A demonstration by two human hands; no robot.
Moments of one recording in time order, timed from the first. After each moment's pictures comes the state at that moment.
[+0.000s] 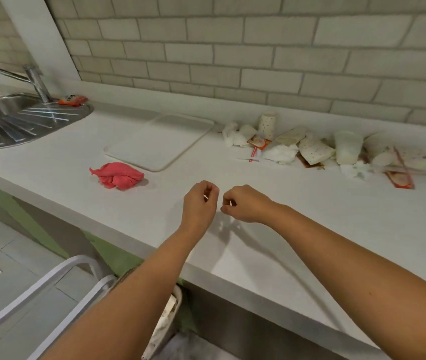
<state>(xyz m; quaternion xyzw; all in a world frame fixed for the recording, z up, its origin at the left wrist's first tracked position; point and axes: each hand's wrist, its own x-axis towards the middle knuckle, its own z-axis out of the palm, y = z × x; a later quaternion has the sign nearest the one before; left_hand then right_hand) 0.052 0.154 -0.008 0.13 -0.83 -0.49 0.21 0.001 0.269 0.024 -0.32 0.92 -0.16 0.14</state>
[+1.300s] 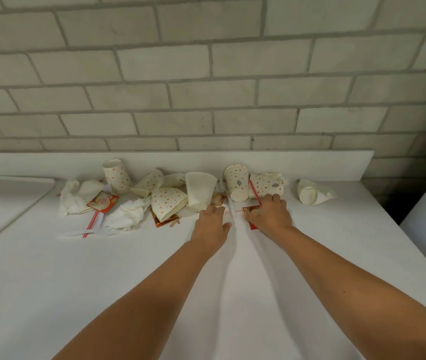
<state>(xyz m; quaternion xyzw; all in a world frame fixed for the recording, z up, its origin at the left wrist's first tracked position) -0.205 0.492 -0.033 -0.11 -0.97 -0.20 0.00 -0.222 0.645 -0.029 0.11 0.97 -0.21 -0.01</state>
